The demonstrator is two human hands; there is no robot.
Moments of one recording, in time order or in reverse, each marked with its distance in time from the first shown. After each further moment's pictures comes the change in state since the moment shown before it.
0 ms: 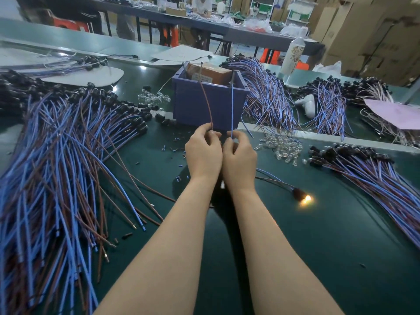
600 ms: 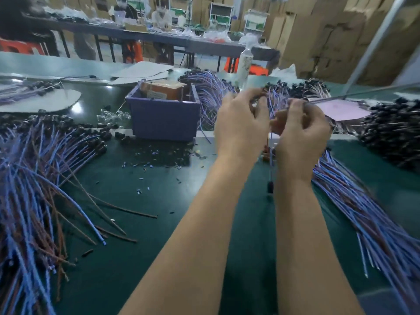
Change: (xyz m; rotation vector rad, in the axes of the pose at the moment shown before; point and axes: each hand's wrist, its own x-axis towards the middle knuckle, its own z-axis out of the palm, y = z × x) left_hand -0.059 0.131 0.047 0.031 -0.300 0.406; right_hand 0.014 -0.036 -0.157 0.401 0.553 -0.096
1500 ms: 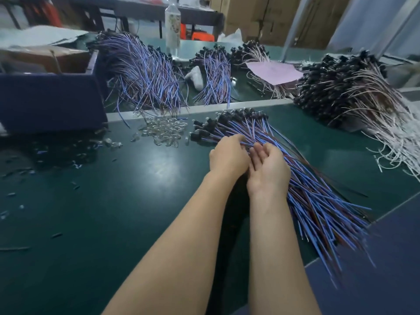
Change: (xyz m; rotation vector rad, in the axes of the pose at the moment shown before) left_hand -0.037 -0.054 0.191 0.249 -0.597 -0.238; right_hand 0.033 0.096 -0.105 0.411 0.356 0.820
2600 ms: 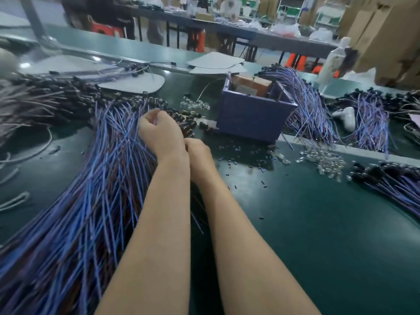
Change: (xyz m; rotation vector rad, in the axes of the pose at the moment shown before) left_hand -0.144 -0.179 -0.323 -0.955 1.348 -0.434; right_hand -0.237 0.233 0.180 -1.317 -1.300 -0.411
